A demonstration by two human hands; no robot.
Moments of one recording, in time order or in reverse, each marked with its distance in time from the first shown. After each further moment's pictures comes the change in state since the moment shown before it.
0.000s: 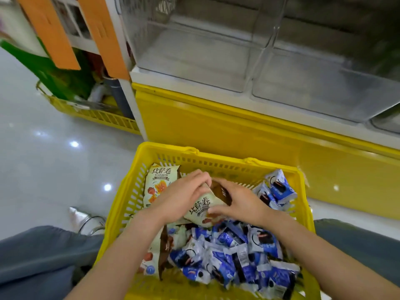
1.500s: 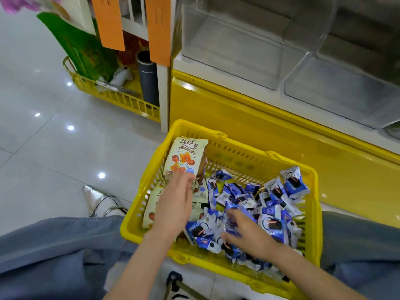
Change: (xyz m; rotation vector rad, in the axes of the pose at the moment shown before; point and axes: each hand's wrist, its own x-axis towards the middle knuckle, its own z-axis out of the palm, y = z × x) left_hand -0.085 -0.028 0.026 -0.051 0.581 -0.298; right_hand -0.060 -0.023 0.076 -0.015 -0.216 0.299
